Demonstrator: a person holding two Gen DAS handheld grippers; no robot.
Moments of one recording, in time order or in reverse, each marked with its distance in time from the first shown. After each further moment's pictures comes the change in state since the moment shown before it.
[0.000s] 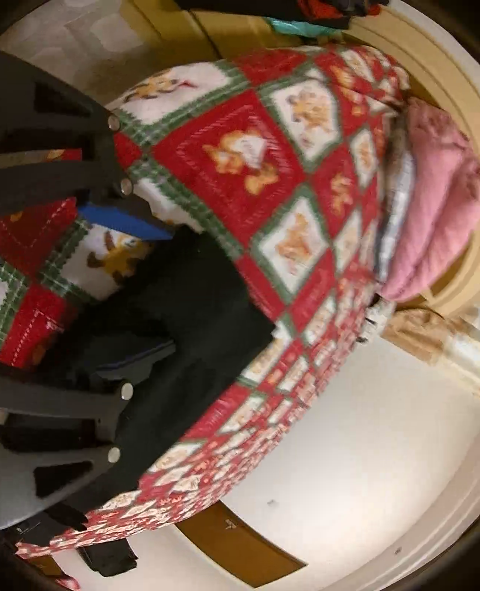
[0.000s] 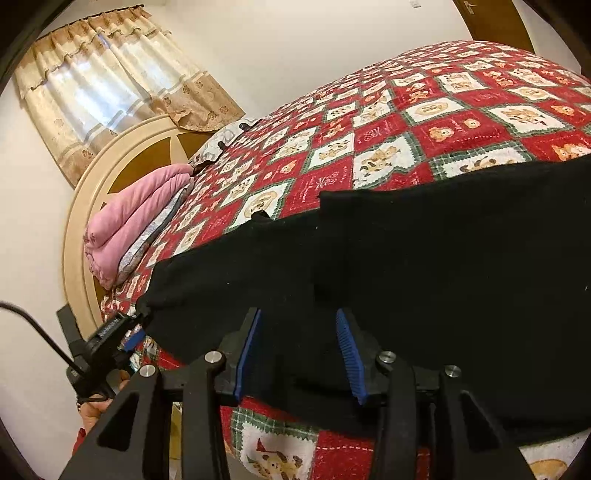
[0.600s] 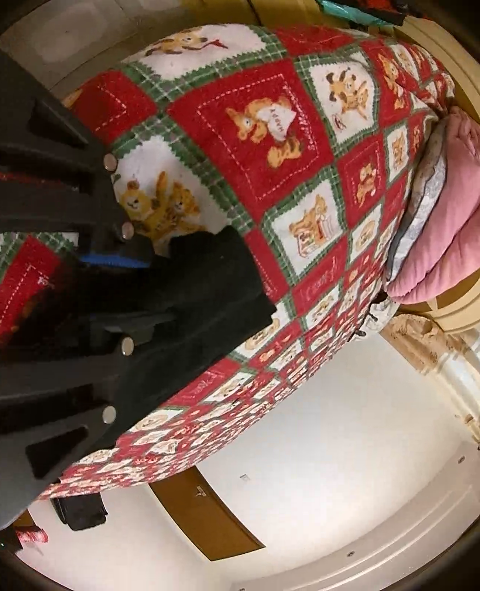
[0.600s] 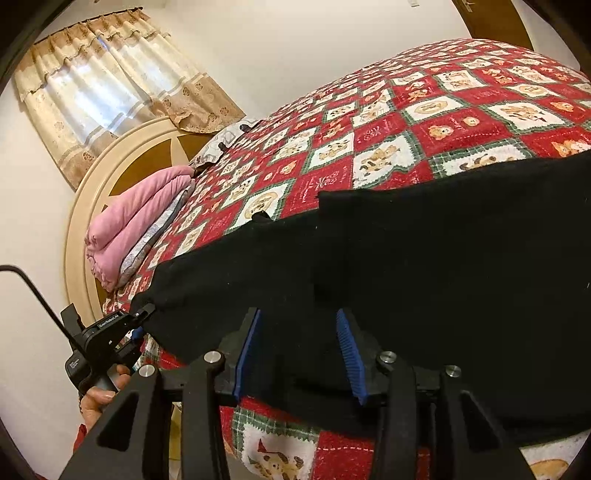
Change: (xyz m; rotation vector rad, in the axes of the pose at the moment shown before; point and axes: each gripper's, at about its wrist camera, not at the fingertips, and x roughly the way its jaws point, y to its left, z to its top) left arm 0.003 0.002 0.006 -0.139 0.021 -0.153; right arm 0.000 -0.002 0.000 0.005 -0.005 0.007
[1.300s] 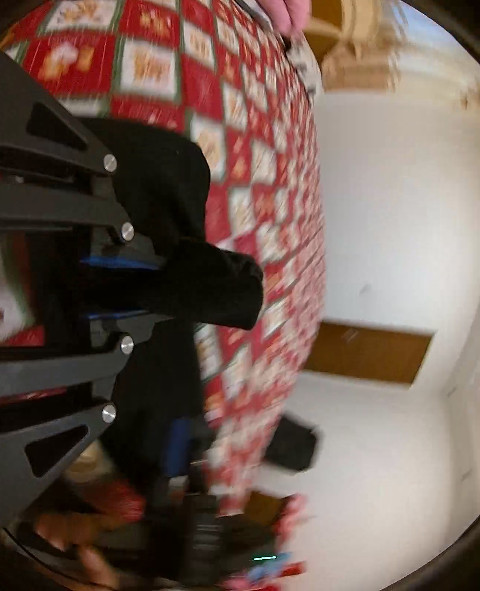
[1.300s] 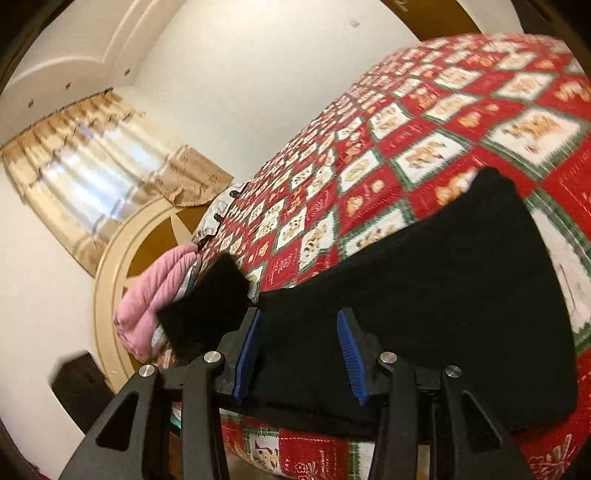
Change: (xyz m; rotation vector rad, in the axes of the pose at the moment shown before) left arm -0.035 -0.217 -0.169 0.986 0.145 -0.383; right arm -0.102 -0.084 0.027 0.249 -0.177 0.076
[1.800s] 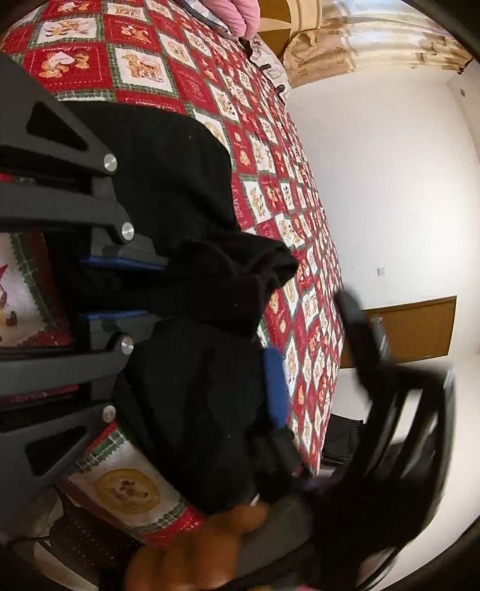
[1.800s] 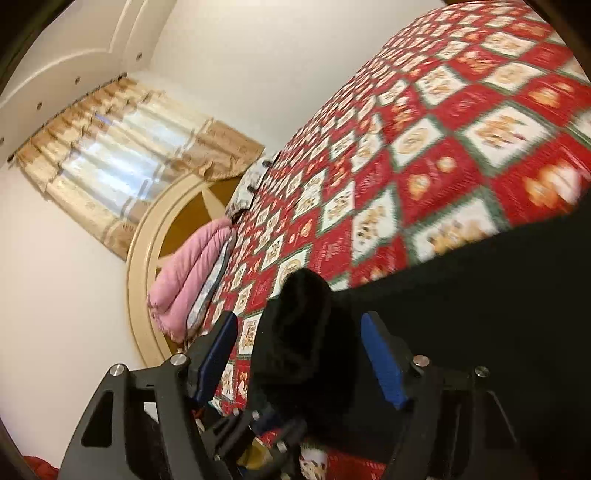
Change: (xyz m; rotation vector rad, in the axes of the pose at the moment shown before) left arm 0.013 -0.031 -0.031 0.182 0.030 0.105; right arm 0.059 0.033 0.029 -0.016 0.161 0.158
